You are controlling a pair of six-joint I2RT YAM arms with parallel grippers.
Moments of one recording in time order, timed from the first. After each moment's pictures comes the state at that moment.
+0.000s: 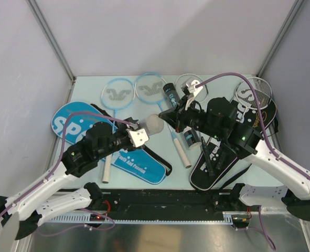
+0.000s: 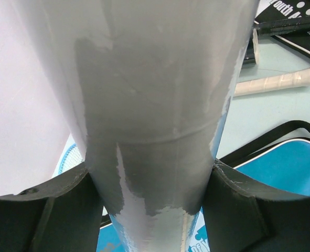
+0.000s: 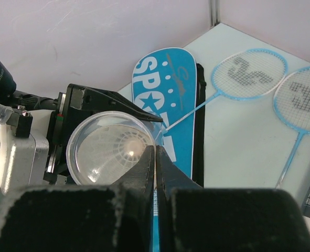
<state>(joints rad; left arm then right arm) -0.87 0.79 0.94 -0.45 0.01 0.61 0.96 1.12 1.34 -0.28 -0.05 0.25</state>
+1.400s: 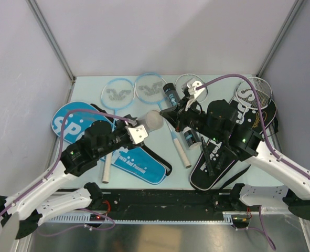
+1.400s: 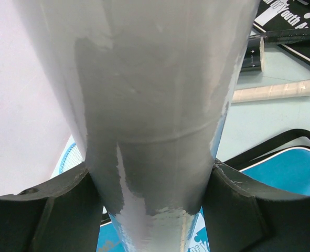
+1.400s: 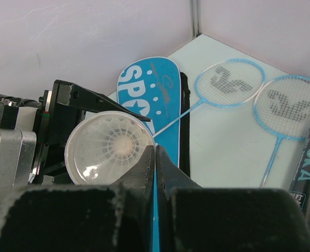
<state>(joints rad) -0.87 0.81 0.98 -0.45 -0.02 0.58 1.00 1.11 1.33 -0.26 0.06 0.20</state>
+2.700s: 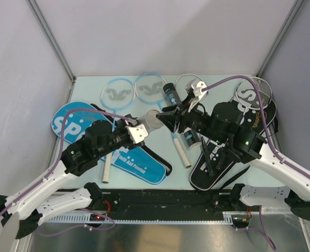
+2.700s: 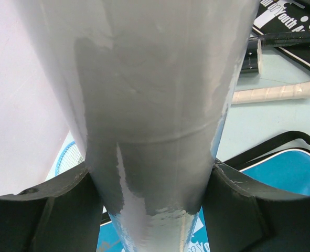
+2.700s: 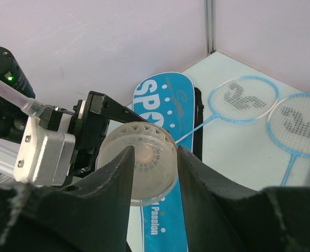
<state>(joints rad) -0.87 0.81 0.98 -0.44 -0.02 0.56 1.02 1.08 1.32 -0.20 0.04 0.21</state>
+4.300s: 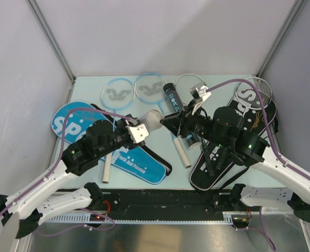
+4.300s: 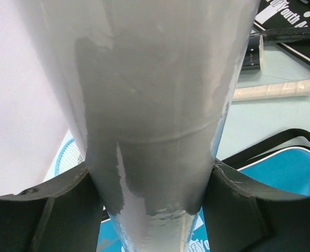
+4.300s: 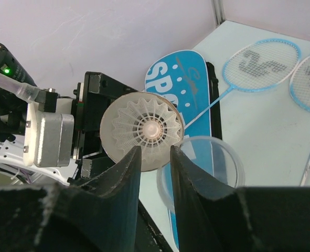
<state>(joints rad) -0.87 0.82 0.98 -0.45 -0.03 0.56 1.02 1.03 1.26 -0.26 0.05 0.39</state>
